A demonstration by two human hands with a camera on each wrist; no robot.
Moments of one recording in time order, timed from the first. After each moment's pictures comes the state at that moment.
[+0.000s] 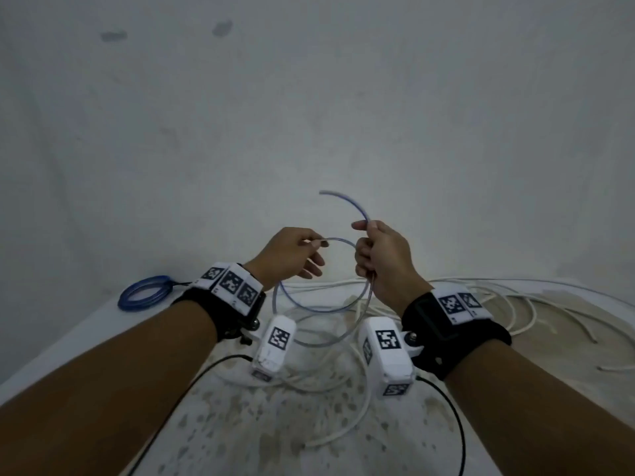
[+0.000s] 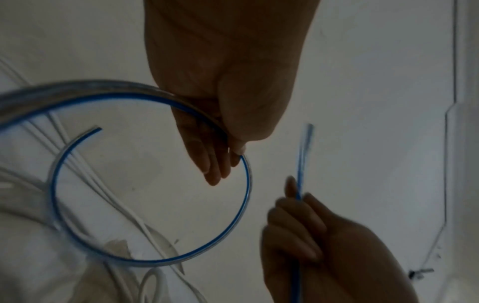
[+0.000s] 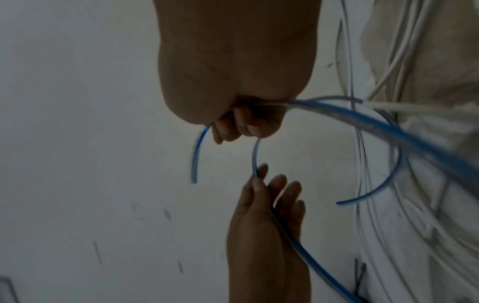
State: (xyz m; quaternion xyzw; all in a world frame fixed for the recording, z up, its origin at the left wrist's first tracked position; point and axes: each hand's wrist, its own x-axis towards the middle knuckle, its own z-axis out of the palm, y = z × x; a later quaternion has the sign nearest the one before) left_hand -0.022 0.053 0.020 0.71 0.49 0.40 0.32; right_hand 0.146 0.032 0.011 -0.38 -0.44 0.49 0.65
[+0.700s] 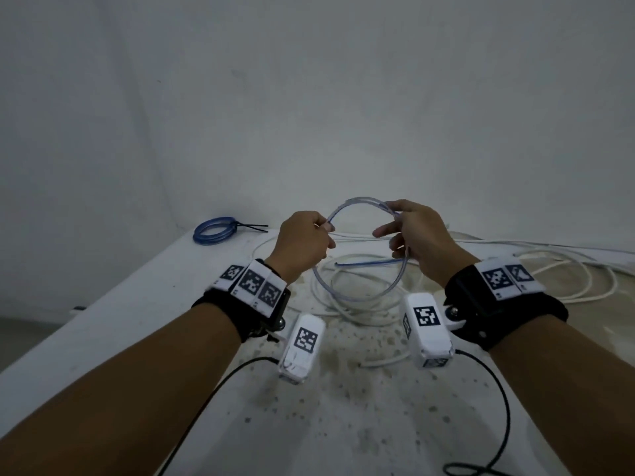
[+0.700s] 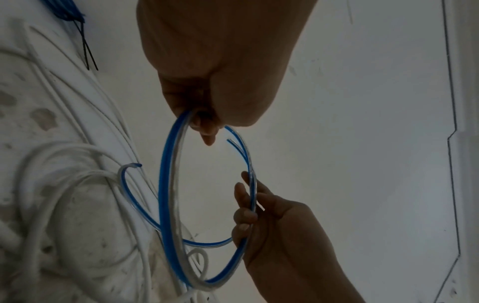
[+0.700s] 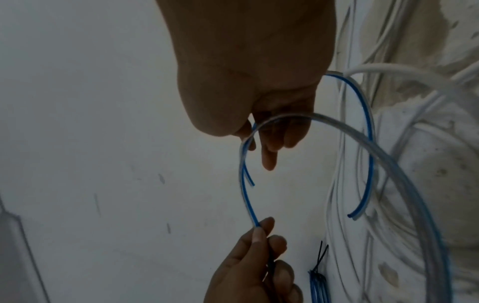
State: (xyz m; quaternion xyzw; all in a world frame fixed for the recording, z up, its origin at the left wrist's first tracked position) left_hand -0.079 -0.011 -0.038 0.61 0.60 0.47 0.21; right_hand 0.110 0.008 -0.019 -0.50 -0.55 0.45 0.50
